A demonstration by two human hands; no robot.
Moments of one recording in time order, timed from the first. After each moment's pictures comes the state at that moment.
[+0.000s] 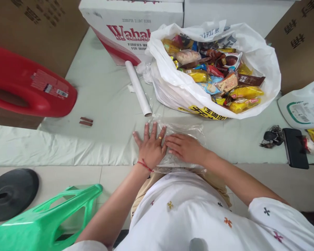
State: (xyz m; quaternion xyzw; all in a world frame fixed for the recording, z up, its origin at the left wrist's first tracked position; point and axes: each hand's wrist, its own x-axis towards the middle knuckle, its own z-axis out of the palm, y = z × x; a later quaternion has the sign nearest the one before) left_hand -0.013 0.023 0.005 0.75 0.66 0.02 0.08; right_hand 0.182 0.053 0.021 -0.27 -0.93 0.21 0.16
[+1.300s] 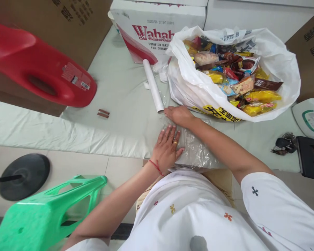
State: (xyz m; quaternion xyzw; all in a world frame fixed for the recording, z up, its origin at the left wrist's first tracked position) left_hand -0.016 0.003 0.000 0.82 0.56 0.05 0.08; right_hand 0.102 0.174 0.018 -0.35 -0.93 0.07 -0.05
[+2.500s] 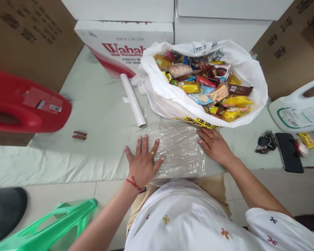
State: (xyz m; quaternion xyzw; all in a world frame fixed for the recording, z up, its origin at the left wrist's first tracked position) left_hand -0.030 0.014 0.010 0.77 0.64 -0.02 0.07; right_hand 0.296 0.065 0.020 -0.52 -0.82 0.17 0.14
